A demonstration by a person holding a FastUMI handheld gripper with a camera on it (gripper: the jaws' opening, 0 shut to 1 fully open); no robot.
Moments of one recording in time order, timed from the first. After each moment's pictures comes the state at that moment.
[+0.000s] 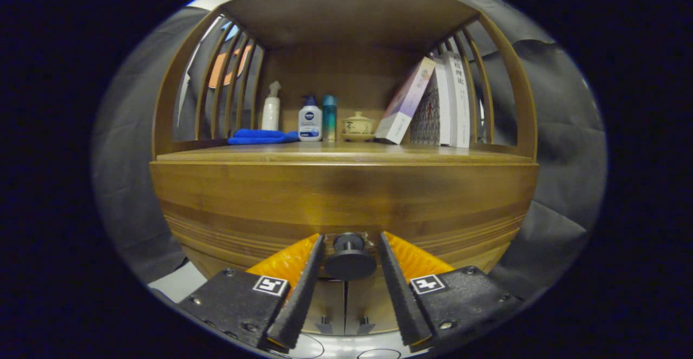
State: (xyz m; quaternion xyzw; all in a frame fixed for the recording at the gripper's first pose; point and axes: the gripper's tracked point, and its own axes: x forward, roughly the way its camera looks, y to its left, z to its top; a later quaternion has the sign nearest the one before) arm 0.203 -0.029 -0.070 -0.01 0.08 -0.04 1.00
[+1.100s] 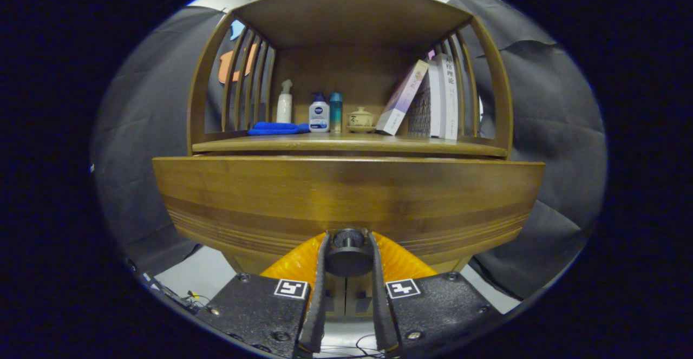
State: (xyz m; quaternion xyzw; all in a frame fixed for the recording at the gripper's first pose) arm 0.111 -0.029 -0.081 -0.03 0.11 -0.02 0.99
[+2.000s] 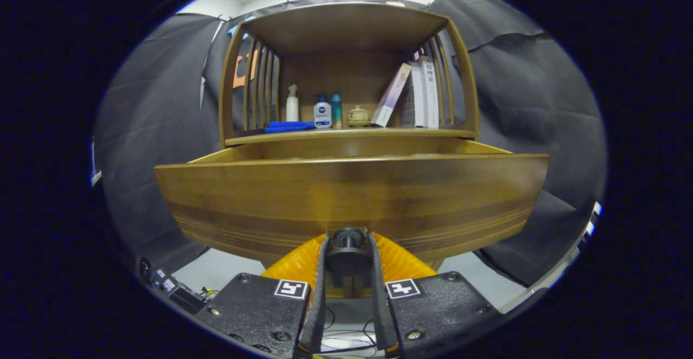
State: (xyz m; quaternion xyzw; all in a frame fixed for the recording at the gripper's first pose) arm 0.015 -0.022 -0.096 0.00 0.12 -0.01 0.99
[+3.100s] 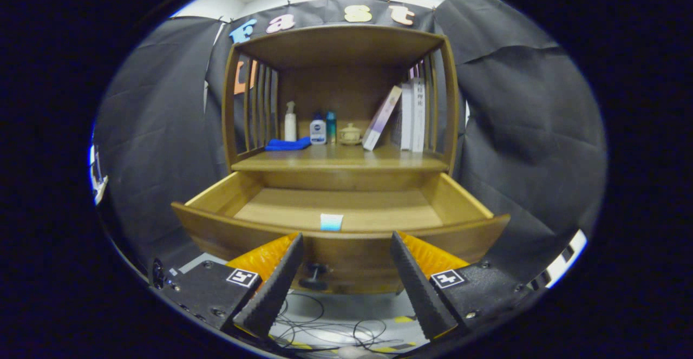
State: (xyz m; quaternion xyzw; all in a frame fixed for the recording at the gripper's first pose) arm -0.017 -0.067 0.026 -0.03 0.13 -0.01 0.99
